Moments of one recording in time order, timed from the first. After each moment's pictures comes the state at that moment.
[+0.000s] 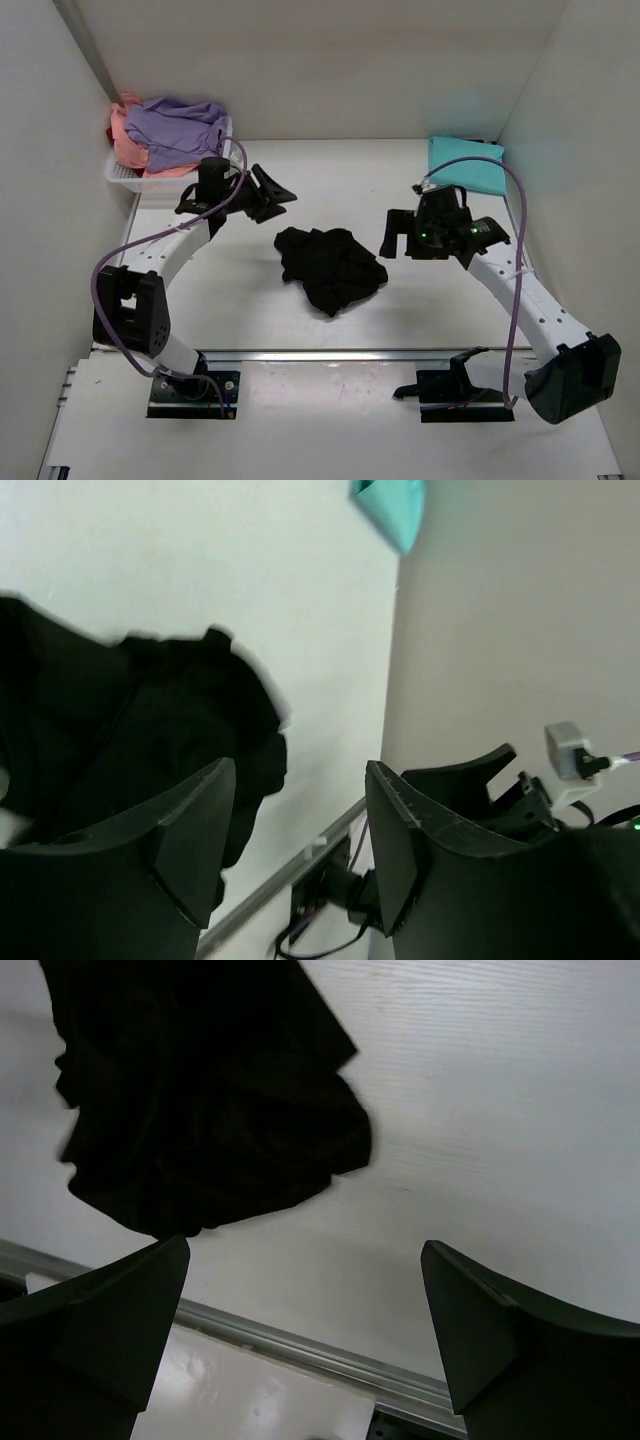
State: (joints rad) left arm -0.23 1.52 1.12 -0.08 0.58 -0.94; right arm 0.37 1.16 1.08 -0.80 -0.10 0.36
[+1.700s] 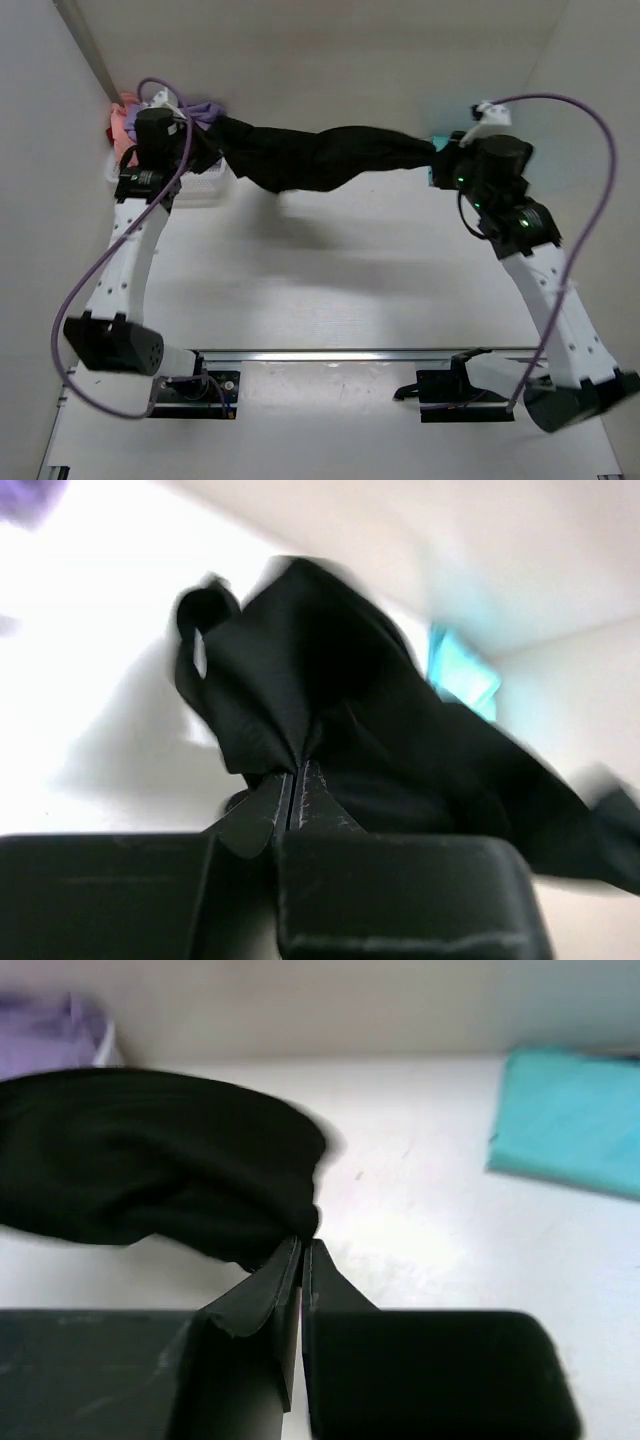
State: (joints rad) left arm -0.09 1.44 1.55 -0.52 0.18 -0.67; right arm 0.31 1.18 1.42 -0.51 0.07 0.24
